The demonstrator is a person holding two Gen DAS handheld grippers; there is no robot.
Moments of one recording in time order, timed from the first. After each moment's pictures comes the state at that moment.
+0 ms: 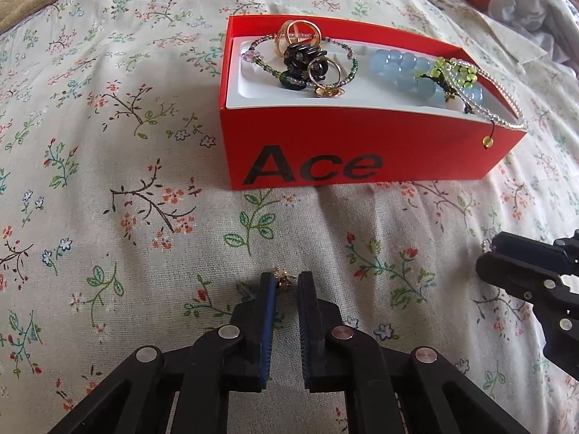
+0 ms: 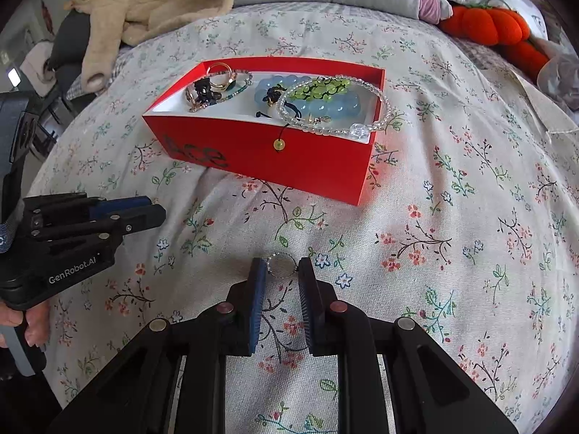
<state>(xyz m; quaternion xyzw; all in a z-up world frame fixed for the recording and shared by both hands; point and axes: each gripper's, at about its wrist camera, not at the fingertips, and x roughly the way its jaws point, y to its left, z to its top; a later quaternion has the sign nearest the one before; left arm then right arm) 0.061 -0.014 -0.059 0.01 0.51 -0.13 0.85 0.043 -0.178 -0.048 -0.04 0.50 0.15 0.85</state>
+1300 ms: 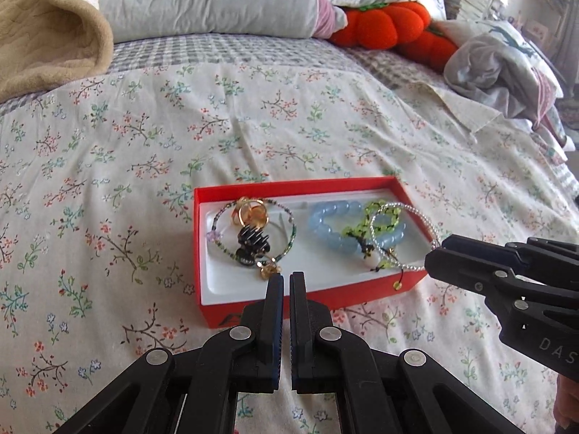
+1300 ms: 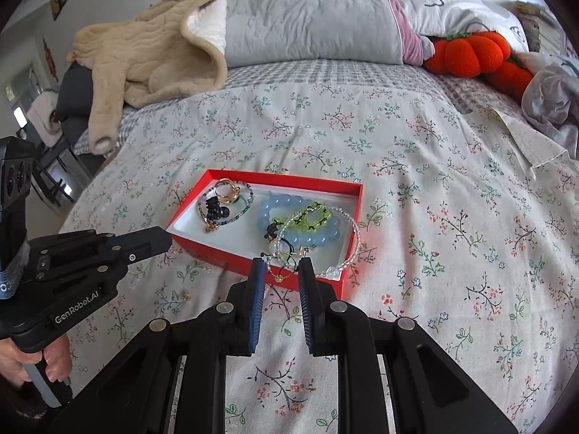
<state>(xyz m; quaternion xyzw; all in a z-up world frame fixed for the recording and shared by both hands) 0.080 -0.025 0.024 -0.01 0.41 -0.19 0.89 0.070 -0.190 0.027 0.02 0.42 0.15 0.89</state>
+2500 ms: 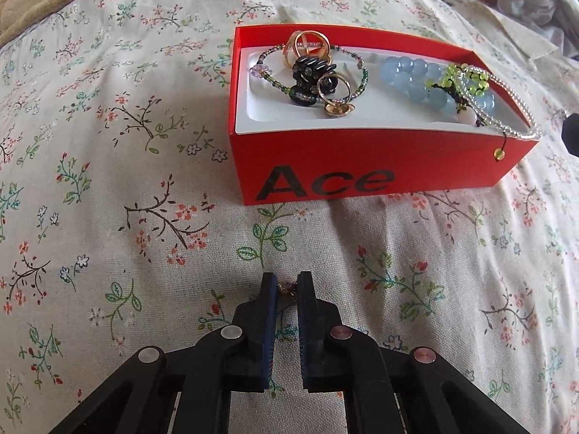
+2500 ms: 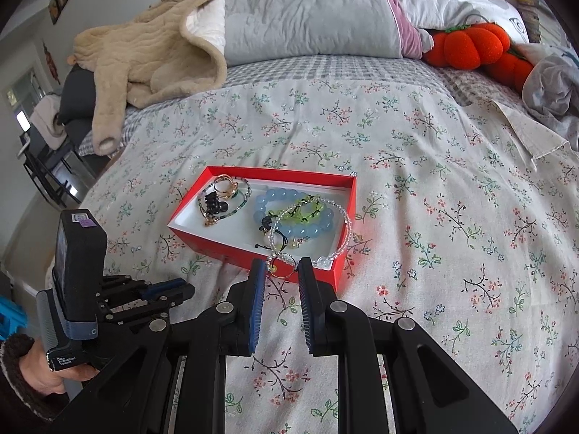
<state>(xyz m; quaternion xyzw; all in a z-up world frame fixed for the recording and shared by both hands) 0.070 -0.015 -0.052 0.03 0.52 -0.12 0.85 0.061 -0.200 0.027 0.03 0.43 0.16 0.89</state>
